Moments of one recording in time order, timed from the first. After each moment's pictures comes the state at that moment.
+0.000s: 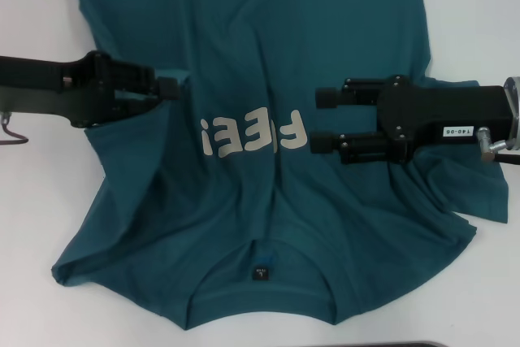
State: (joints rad) left arm -0.60 -2.06 -2.54 -0.88 -0.90 1.81 -2.68; right arm 0.46 2.09 -0.87 -0.69 -1.85 -1.71 1.45
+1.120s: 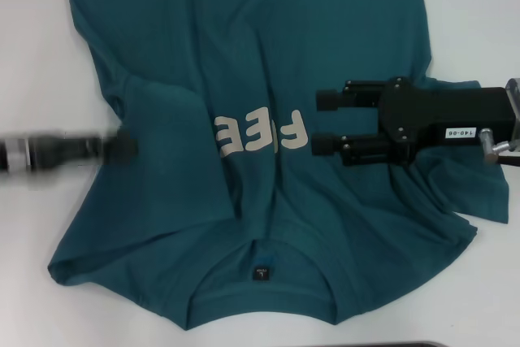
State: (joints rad) left arm -0.38 -2.09 -2.61 -0.94 -1.04 2.00 -2.04; right arm 0.46 2.08 -0.87 -0.69 -1.85 -1.72 1.46
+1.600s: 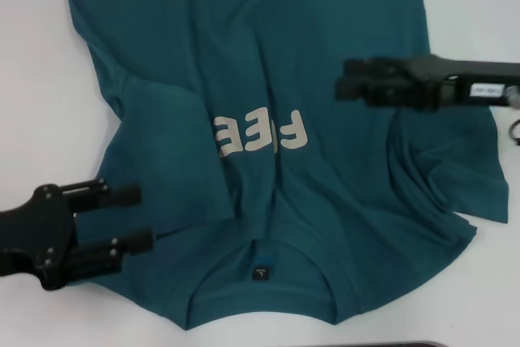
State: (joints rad) left arm -0.23 -2.13 -2.59 -0.83 -1.09 2.03 -1.39; right arm 0.47 2.07 -0.77 -0.70 -1.85 -1.71 1.77
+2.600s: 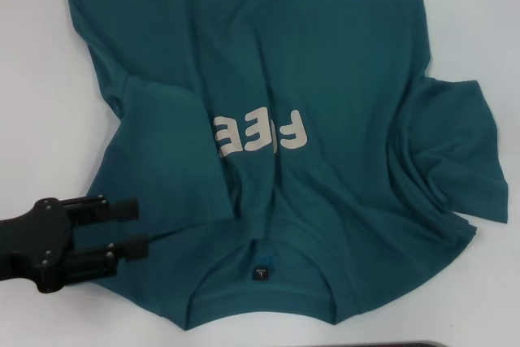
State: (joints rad) left arm -0.26 -2.11 -2.63 -0.79 -0.99 2.03 -1.49; right arm 0.46 1.88 -0.46 -0.98 -2.47 -1.85 2.39
